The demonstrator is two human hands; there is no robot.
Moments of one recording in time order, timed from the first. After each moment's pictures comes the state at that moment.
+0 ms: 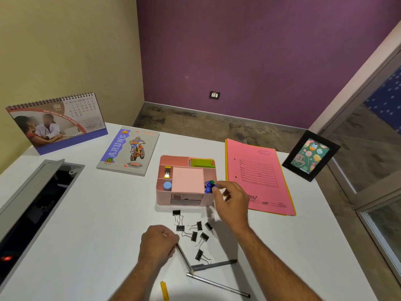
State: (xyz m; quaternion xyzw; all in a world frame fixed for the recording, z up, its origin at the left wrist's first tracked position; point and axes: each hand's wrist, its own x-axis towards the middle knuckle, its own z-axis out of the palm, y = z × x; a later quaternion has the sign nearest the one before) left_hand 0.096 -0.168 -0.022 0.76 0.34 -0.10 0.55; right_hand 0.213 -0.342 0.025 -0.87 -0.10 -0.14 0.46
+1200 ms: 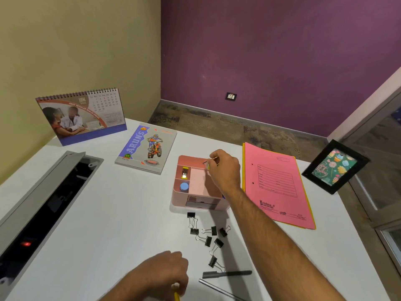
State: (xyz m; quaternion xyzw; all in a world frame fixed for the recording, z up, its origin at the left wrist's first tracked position) left_hand 0.069 -0.126 -0.064 0.91 -0.33 -0.21 0.15; right_hand 0.291 -0.243 0.056 -0.93 -0.08 -0.06 0.37
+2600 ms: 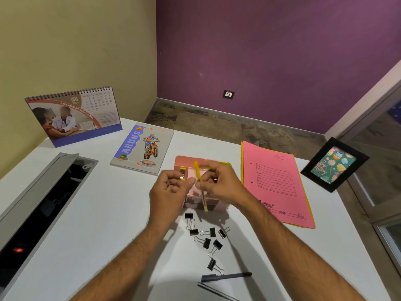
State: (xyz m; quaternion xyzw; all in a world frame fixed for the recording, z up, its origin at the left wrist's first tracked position) left_hand 0.169 -0.129 0.028 0.68 0.20 0.22 0.67; right_hand 0.258 -0.270 0.080 -0.81 -0.25 0.18 0.51
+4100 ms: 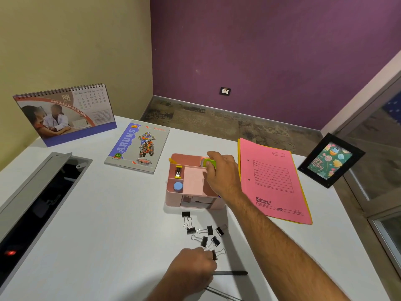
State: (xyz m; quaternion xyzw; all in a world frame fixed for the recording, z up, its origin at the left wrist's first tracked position) left_hand 0.095 -0.207 -0.054 0.96 -0.27 -0.10 0.06; right_hand 0.285 -0.267 0.044 -0.94 -0.17 -0.07 0.28
